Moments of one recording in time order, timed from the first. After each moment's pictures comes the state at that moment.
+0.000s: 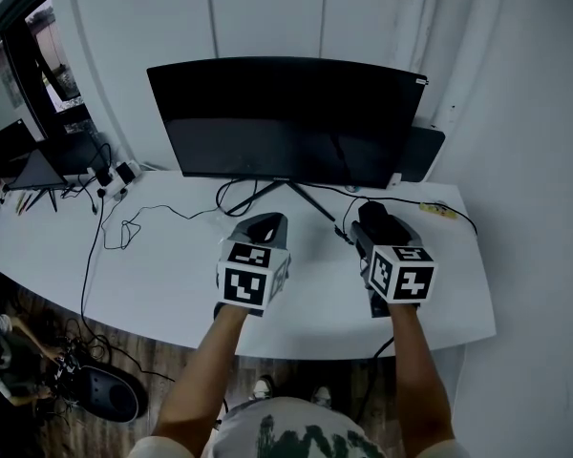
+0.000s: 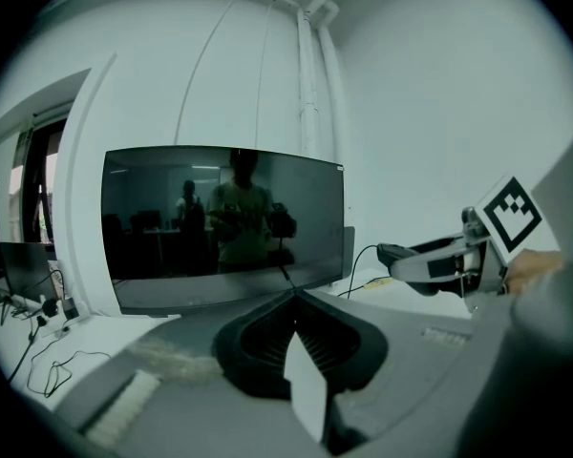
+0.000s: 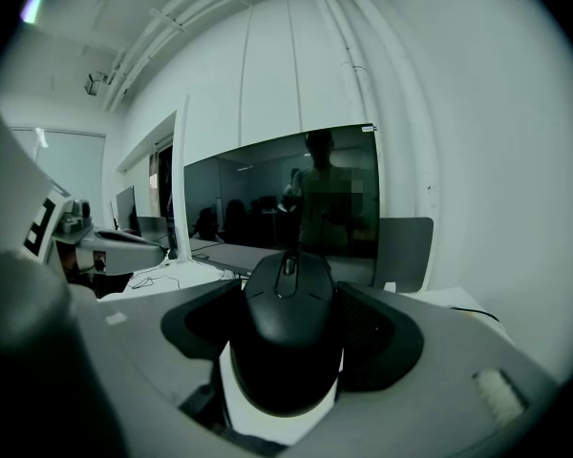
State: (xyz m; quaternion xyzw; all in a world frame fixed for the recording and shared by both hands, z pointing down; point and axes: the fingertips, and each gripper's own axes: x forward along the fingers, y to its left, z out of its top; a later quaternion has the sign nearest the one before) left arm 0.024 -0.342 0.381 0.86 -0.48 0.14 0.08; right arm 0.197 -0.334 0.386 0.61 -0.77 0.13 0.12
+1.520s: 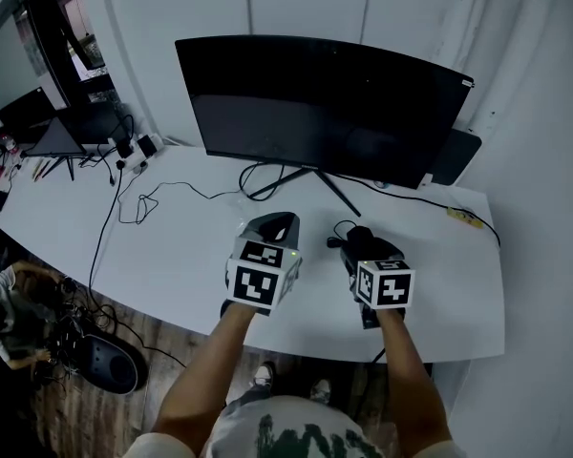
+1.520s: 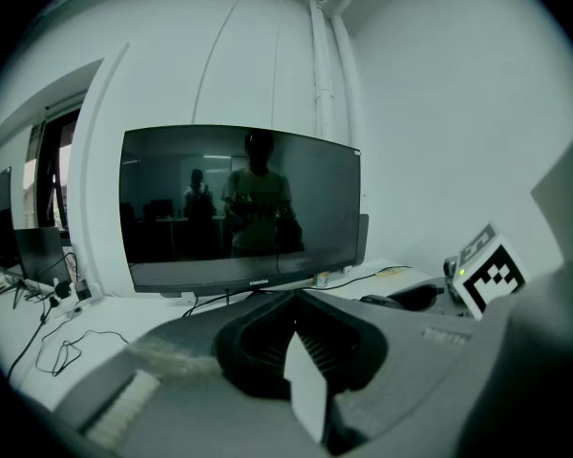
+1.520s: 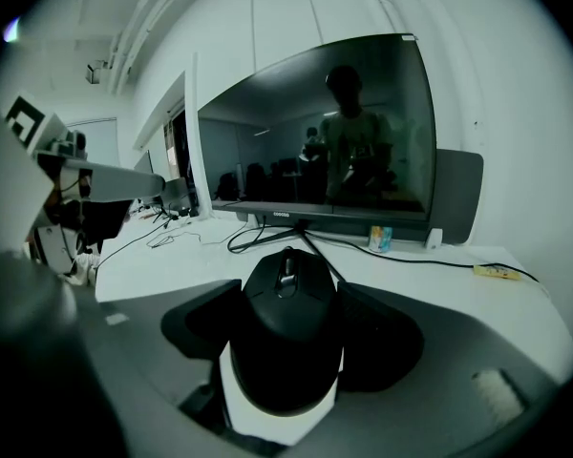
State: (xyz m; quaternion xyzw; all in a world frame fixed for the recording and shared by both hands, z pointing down) left arm -0.003 -0.344 0.412 0.84 -0.50 0.16 0.11; right arm 0.141 -0.346 0.505 0.53 -0.80 0.20 0.21
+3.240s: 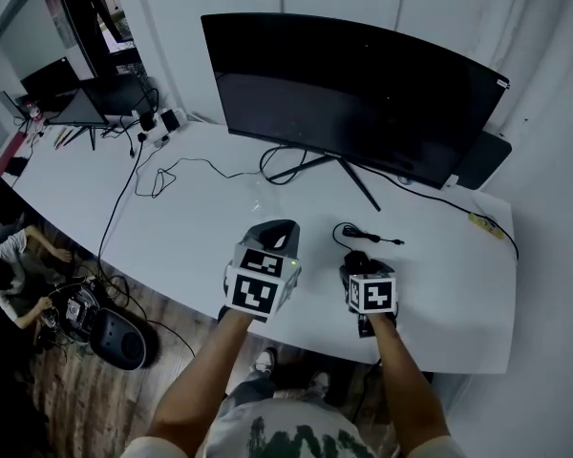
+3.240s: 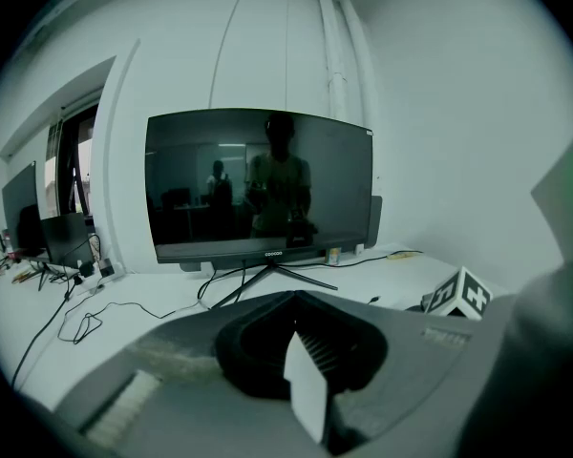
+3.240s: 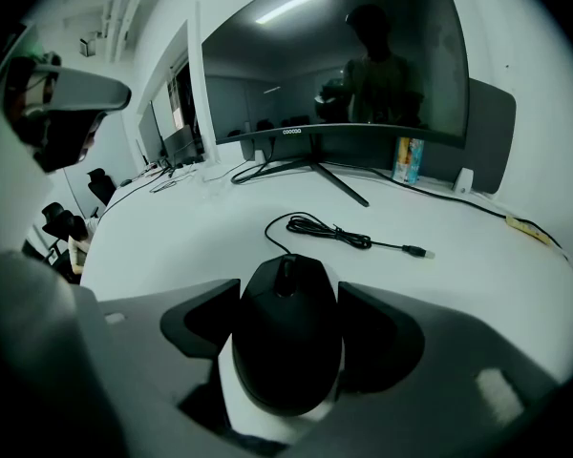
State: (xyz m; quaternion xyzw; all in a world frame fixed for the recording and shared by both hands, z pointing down) left arm -0.025 -0.318 0.456 0.81 -0.54 0.19 0.14; right arm 0.131 -0.327 0.639 0.48 -0.78 0.25 0.31
